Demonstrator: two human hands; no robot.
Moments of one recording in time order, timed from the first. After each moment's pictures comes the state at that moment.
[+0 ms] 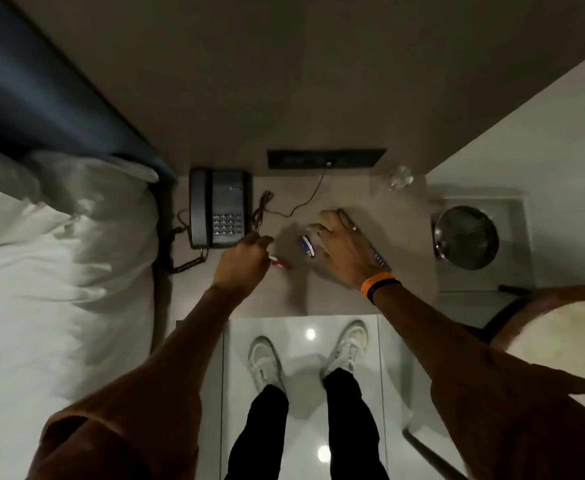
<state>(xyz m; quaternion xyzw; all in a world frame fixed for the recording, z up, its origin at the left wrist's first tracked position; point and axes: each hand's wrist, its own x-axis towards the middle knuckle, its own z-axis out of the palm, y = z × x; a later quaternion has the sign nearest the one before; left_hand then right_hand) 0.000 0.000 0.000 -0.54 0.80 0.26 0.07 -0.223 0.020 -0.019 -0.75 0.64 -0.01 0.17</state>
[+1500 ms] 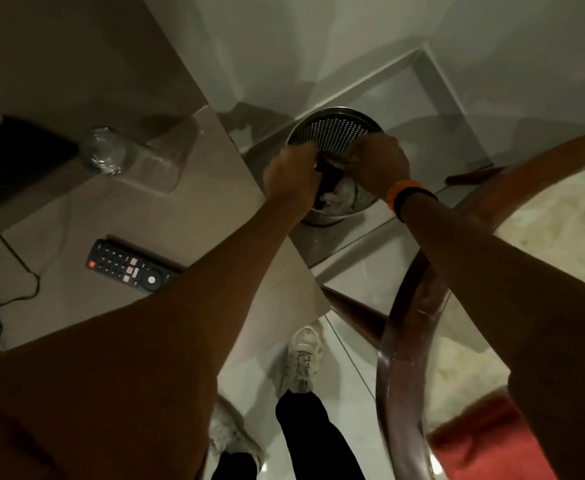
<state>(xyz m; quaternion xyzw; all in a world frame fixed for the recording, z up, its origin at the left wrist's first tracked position) -0.518 0.004 -0.209 -0.41 0.88 0.24 0.07 -0.652 0.079 -0.228 -0.36 0.88 -0.09 0.30</state>
